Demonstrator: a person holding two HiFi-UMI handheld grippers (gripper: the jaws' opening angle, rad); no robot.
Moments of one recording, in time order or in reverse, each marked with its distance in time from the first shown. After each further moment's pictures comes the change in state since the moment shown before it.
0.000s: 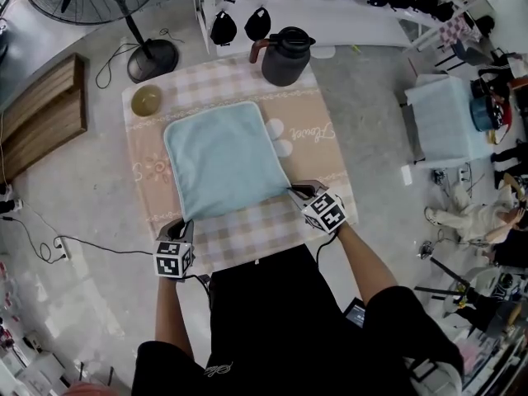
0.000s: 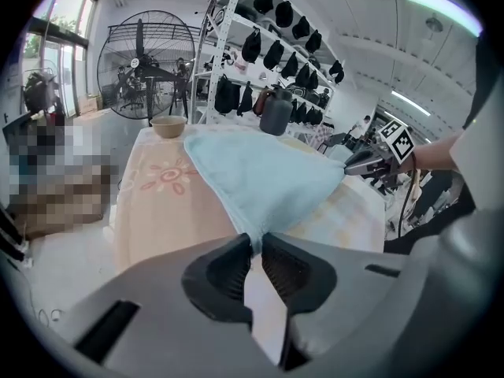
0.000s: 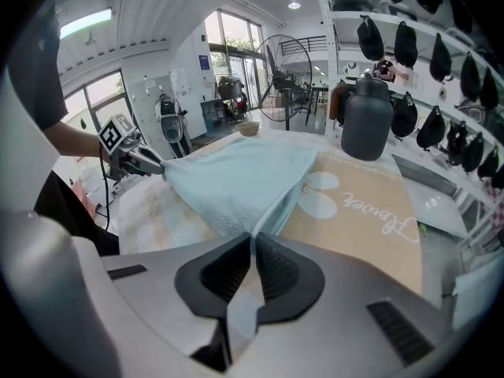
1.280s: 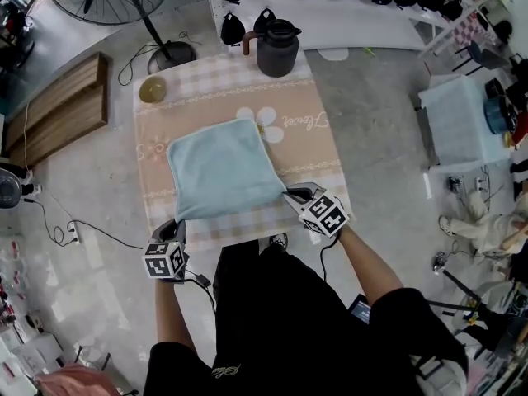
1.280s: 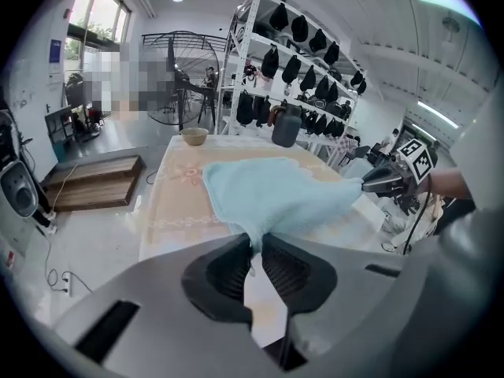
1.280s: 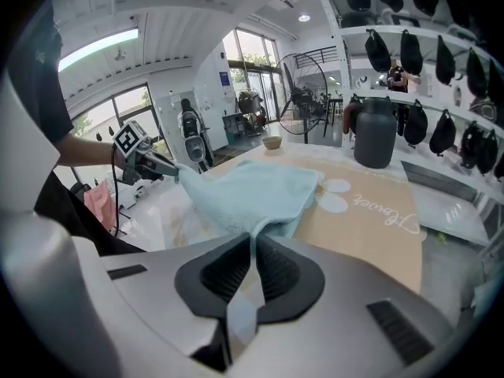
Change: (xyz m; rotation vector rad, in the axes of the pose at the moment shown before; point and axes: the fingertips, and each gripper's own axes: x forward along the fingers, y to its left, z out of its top) left arm -0.067 -0.064 -0.024 -0.135 -0.065 0.159; right arm -0.069 0.043 -0.034 -0.050 -0.097 0.136
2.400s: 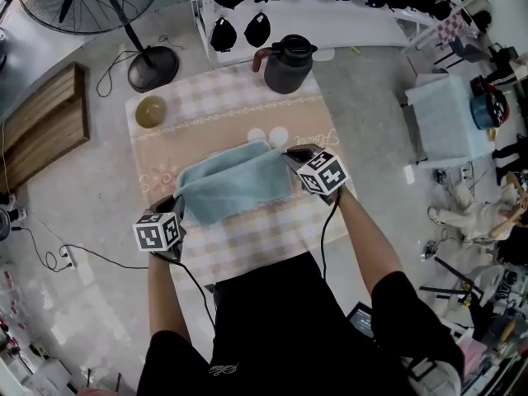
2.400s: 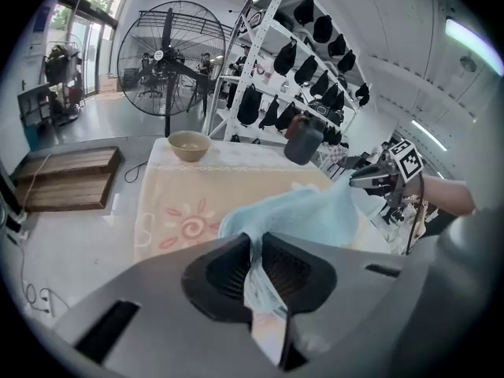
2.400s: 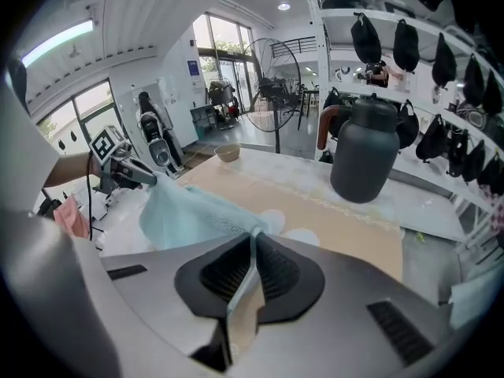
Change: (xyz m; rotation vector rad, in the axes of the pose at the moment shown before) left arm 0.096 0.093 0.139 -0.040 0.050 -0.152; right arm 0.081 -0.127 0.140 0.106 0.080 -0.164
